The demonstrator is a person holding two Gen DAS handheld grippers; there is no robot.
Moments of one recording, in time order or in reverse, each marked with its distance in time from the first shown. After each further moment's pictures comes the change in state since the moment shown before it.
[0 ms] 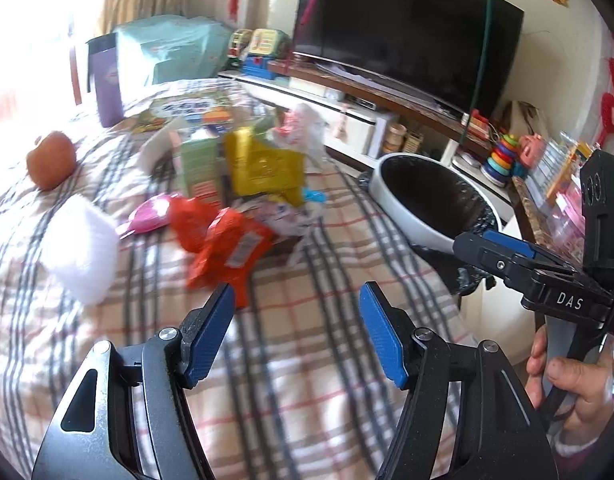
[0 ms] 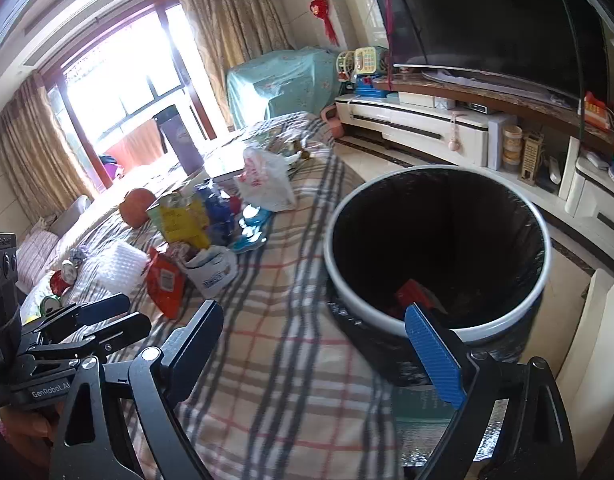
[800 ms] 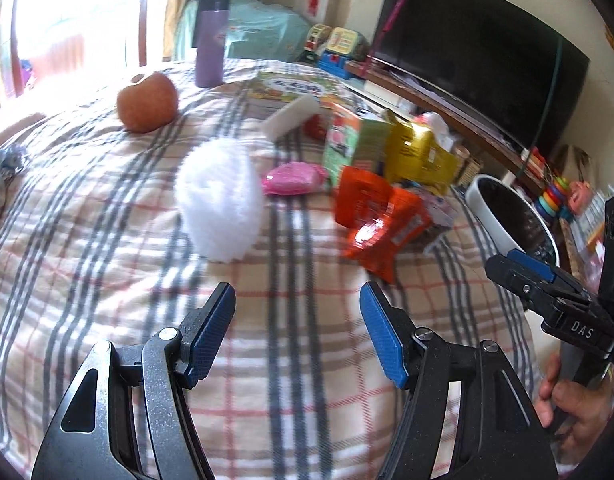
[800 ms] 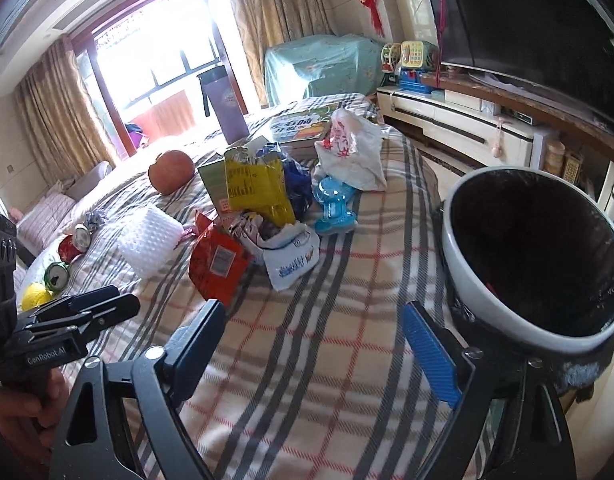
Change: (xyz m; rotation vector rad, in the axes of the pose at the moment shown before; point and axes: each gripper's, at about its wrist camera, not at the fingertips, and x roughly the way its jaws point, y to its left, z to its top) left arm -0.016 0.097 -0.026 -0.189 0.002 0.143; right arm 0.048 0.070 -0.008 -0.109 0.049 0.067
